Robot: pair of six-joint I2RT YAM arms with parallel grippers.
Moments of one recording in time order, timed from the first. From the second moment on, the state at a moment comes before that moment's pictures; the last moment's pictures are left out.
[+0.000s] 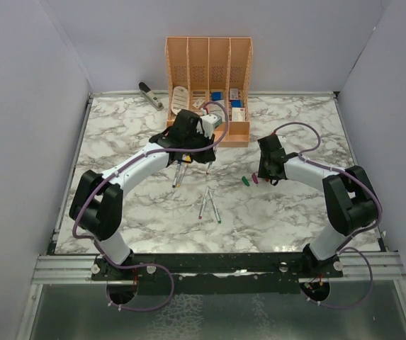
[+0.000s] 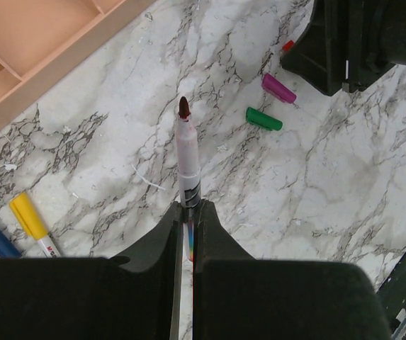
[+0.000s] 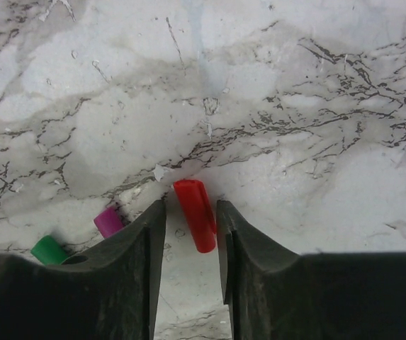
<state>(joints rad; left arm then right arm) -0.57 1.67 1.28 -0.33 0.37 -0.08 0.39 1.67 0.91 -0.27 0.31 0.48</state>
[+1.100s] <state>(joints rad) -0.54 1.60 1.18 -0.24 0.43 -0.11 0.39 1.71 0.97 -0.32 0.29 0.51</state>
